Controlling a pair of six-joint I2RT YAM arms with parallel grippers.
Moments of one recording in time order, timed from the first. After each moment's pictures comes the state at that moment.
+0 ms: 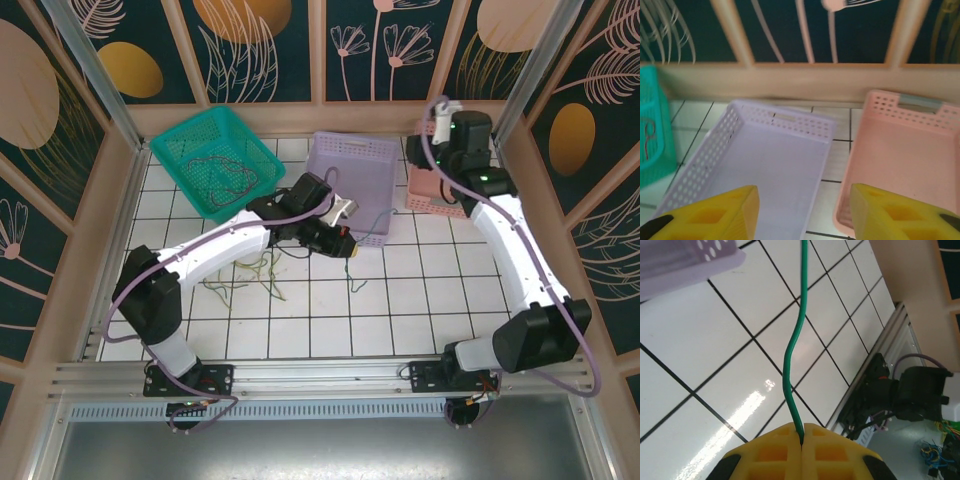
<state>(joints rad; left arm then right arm) -0.79 1.71 1.39 -0.58 0.58 -0.46 0.19 1.37 1.42 -0.49 -0.04 0.15</state>
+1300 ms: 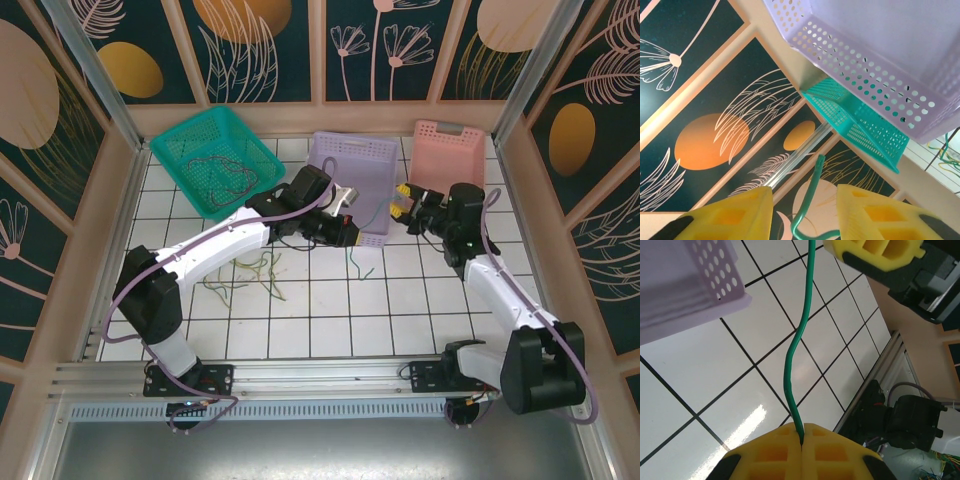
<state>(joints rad) -0.79 1.71 1.43 -0.53 0.53 -0.53 0.16 1.17 0.70 0.13 -0.52 2.09</state>
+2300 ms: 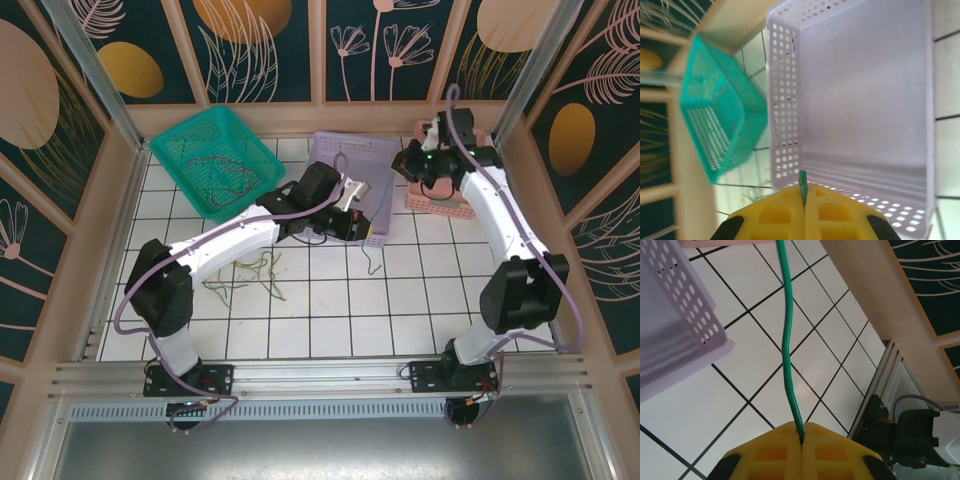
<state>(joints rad) -0.81 1.78 1.47 -0.42 0.54 -0.47 0.18 1.63 1.60 -0.78 -0.44 0.58</state>
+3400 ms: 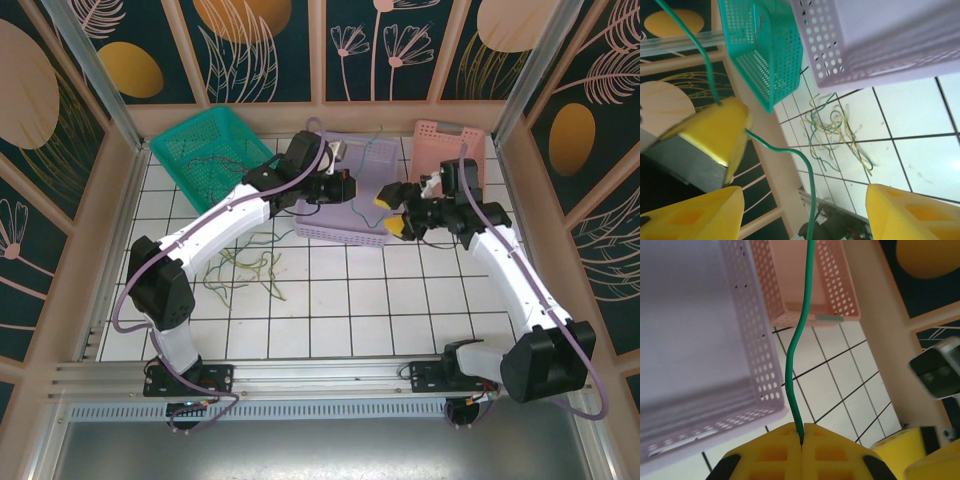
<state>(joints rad) -0.71 1.81 1.67 -0.48 0.33 -0.65 0.22 1.23 1.08 -0.60 -0.75 1.09</state>
